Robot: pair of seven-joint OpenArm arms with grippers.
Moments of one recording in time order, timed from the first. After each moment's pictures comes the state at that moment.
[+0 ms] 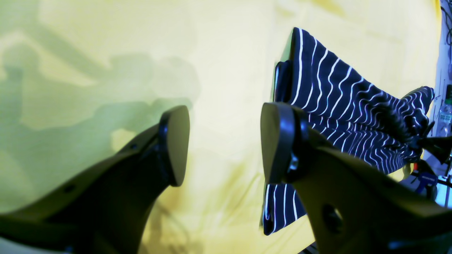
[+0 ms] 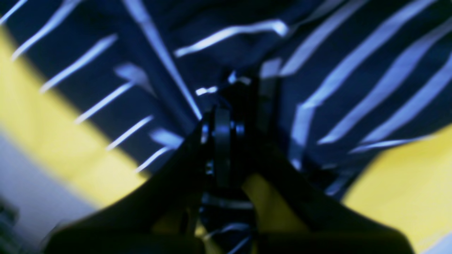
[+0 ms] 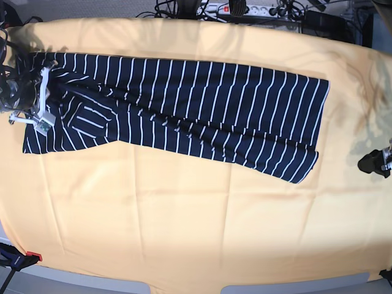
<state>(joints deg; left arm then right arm) -46.6 -53.2 25.4 24.6 -87.8 -43.0 74.4 -11.3 47.5 5.4 101.2 45.6 41.8 -68.7</state>
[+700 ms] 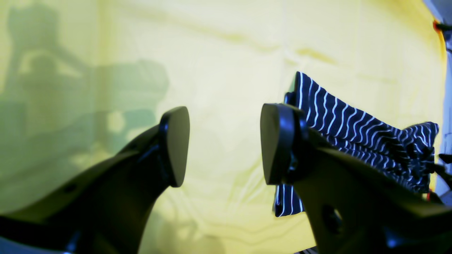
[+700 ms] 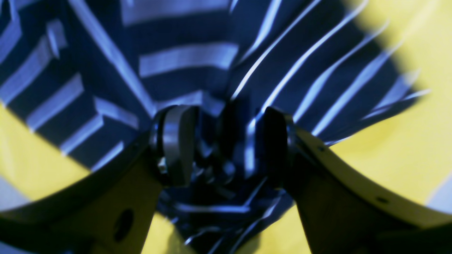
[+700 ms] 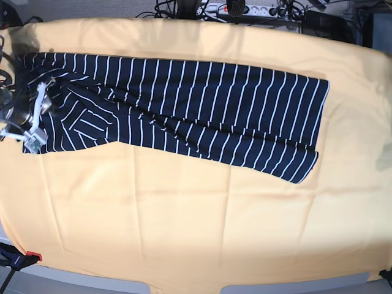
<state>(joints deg) -56.6 -63.8 25.6 24.6 -87.7 -43.7 77.5 -10.2 47.8 10.2 107.5 43.0 34.7 -65.7</state>
